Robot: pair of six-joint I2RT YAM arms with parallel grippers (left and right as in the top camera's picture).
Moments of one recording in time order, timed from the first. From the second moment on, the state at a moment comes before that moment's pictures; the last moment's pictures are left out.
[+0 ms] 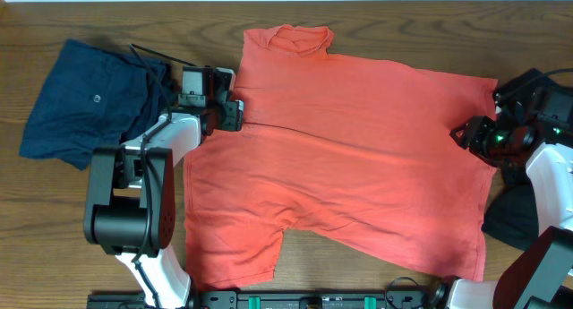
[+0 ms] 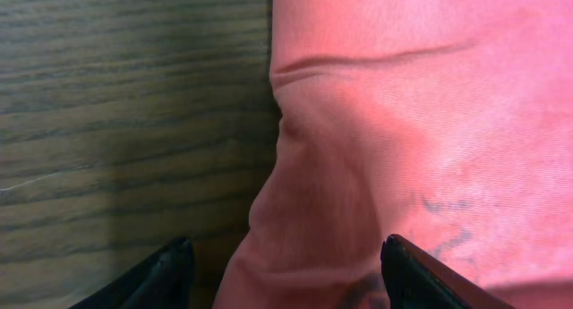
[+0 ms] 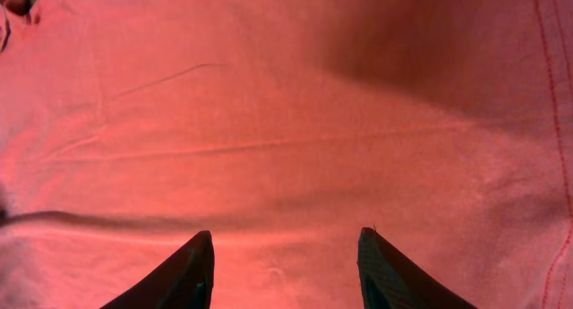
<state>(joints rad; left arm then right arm) -0.10 1.94 1.06 -0.11 0.16 0.04 -0.39 1.53 1.02 -0.69 -0.42 0.17</state>
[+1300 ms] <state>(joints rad) -0.36 1.77 1.13 -0.58 -0.15 0.02 -0.39 1.53 1.02 -0.69 -0.41 0.17</state>
